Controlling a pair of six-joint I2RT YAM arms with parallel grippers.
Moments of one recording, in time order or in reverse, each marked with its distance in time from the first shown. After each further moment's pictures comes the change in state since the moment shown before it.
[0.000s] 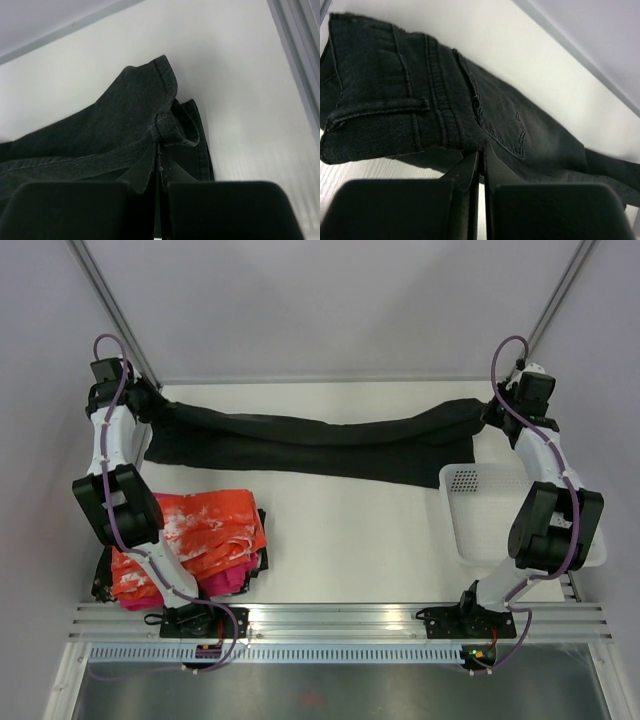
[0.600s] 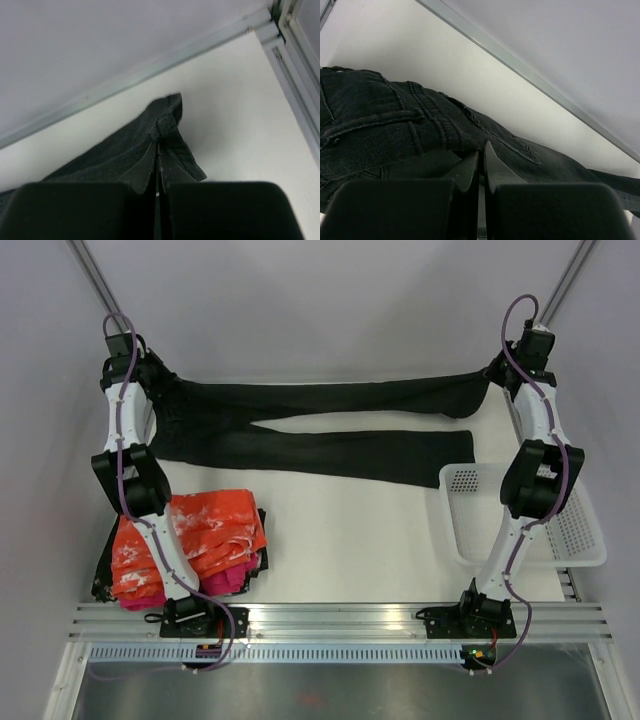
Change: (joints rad) left arm -0.061 0.311 0.422 -0.044 -0.059 -0.091; right arm 0.003 0.471 0.678 -0.146 0.032 0.125
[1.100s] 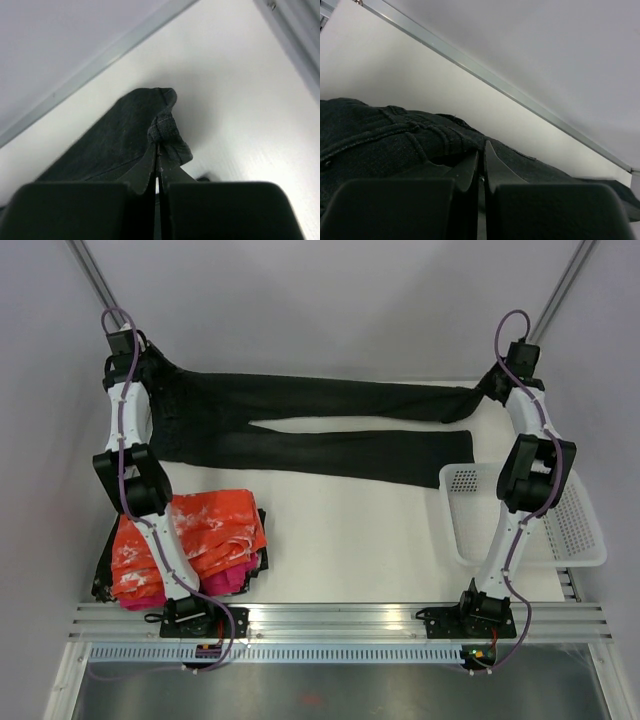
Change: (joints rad) left arm -0.011 0.001 -0.005 0.112 0.002 -0.040; right arm 0.027 0.060 -0.089 -0.004 0.108 0.092
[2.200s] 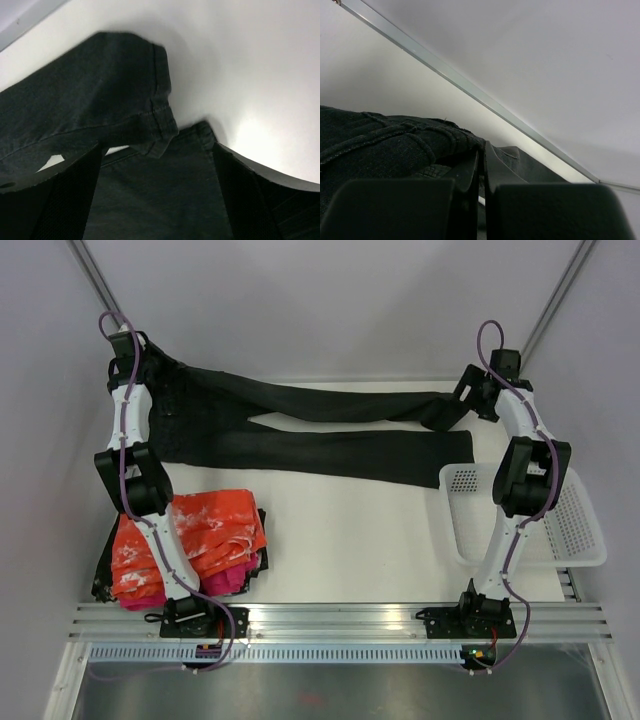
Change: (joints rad) left arm -0.011 0.000 -0.045 0.111 0.008 -0.139; right arm 0.057 -0.070 -0.043 -0.190 0.001 -0.108
